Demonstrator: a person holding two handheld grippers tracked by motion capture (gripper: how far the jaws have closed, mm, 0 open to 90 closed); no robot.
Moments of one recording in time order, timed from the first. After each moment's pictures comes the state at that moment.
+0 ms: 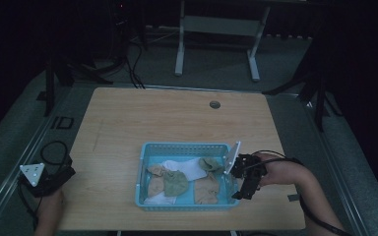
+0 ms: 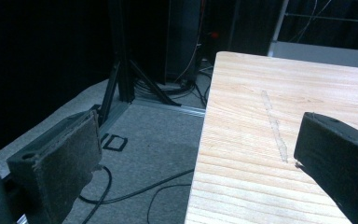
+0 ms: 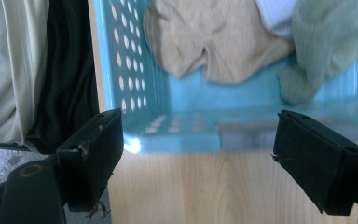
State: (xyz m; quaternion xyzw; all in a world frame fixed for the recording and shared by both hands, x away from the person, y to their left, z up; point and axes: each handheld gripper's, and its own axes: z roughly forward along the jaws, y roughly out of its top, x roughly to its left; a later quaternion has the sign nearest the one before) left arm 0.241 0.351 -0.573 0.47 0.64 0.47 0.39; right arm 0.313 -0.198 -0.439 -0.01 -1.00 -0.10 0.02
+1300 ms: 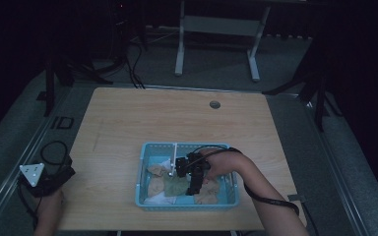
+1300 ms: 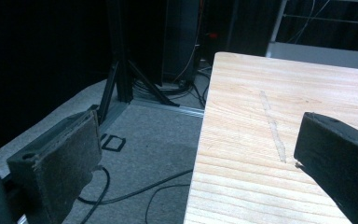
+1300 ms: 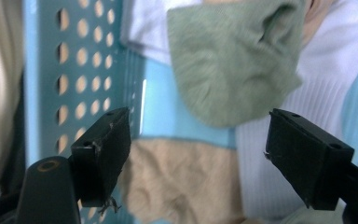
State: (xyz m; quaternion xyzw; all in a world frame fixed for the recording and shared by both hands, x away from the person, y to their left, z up) left arm 0.241 0.351 -0.573 0.47 0.64 0.47 0.40; right arm 0.331 -0.057 -0.477 0.07 -0.99 -0.06 0.04
